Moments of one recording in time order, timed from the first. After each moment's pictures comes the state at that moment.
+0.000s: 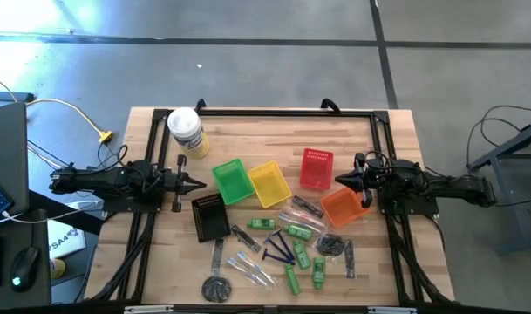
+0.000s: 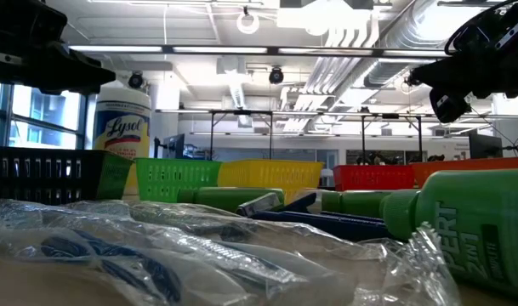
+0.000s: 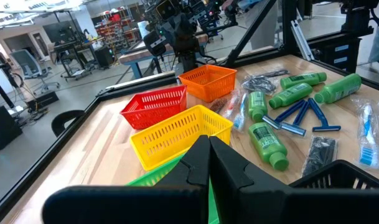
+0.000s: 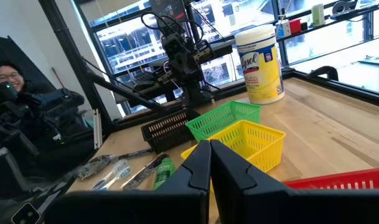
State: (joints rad) left arm -0.05 0.01 0.07 -0.11 -0.03 0.23; right arm -0.08 0.05 0.01 0.06 -0.05 0.31
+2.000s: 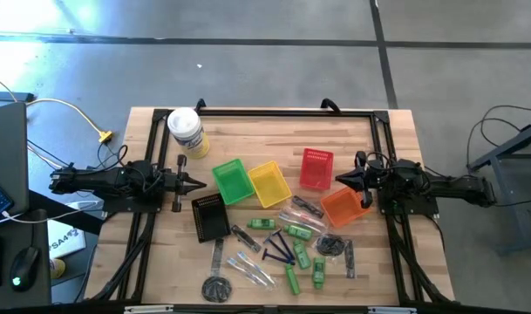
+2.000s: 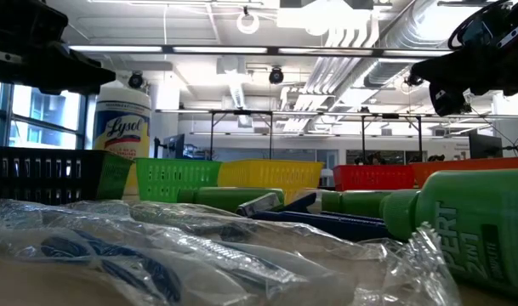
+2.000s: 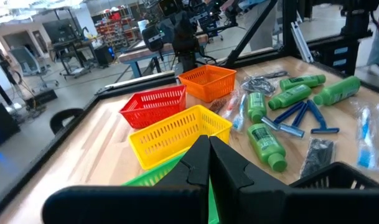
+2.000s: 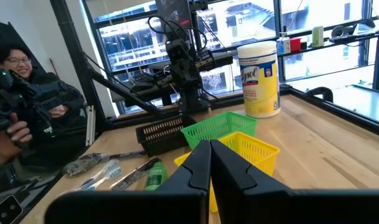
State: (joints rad) left arm -0.05 0.01 0.07 -0.11 -0.03 0.19; right arm -0.08 0.05 0.01 0.09 -0.05 0.21
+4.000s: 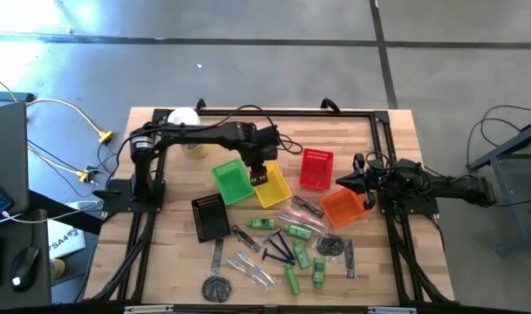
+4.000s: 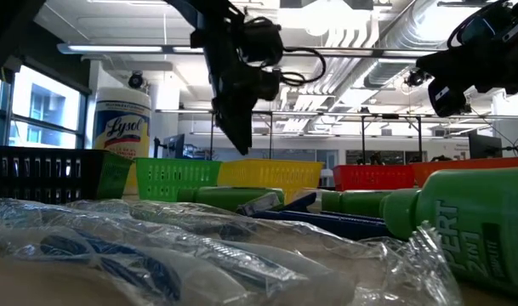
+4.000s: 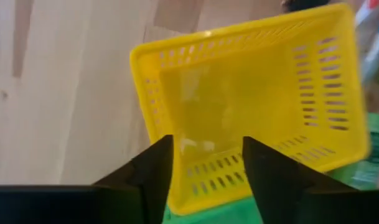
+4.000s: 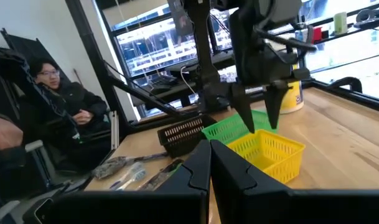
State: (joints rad) left arm 0.26 1.91 1.56 -0.85 0.12 0.00; right arm -0.08 0.05 0.01 0.11 -0.12 0.29
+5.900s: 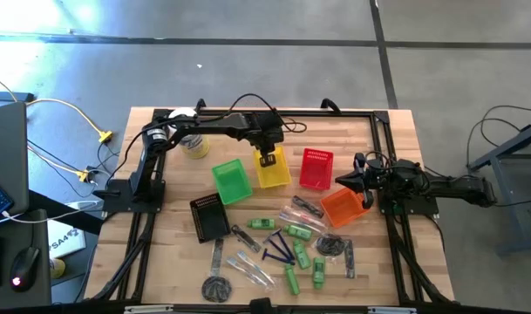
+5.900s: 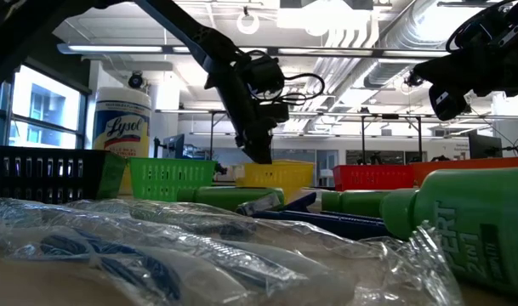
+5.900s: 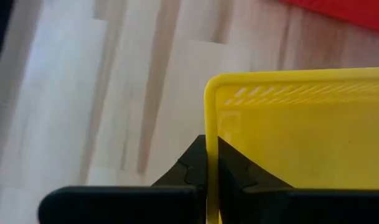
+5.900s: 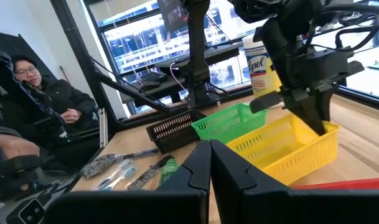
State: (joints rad) left arm 0.40 2.04 1.56 -0.52 0.05 0.21; right arm -0.08 0.05 0.01 0.08 -0.08 0.29
